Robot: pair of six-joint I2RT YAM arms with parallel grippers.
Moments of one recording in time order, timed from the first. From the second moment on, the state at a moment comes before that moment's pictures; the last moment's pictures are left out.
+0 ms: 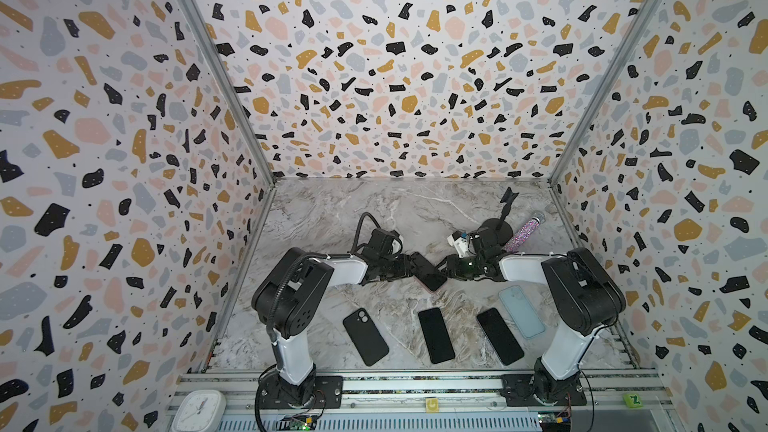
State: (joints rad) left arm -0.56 1.84 0.91 0.06 0.46 -0.64; right arm 0.42 1.77 0.81 0.05 -0.65 0.48
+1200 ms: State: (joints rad) left arm -0.70 1.68 0.86 -0.19 0.35 -0.66; right arm 0.56 1.63 0.67 0.01 -0.58 0.50
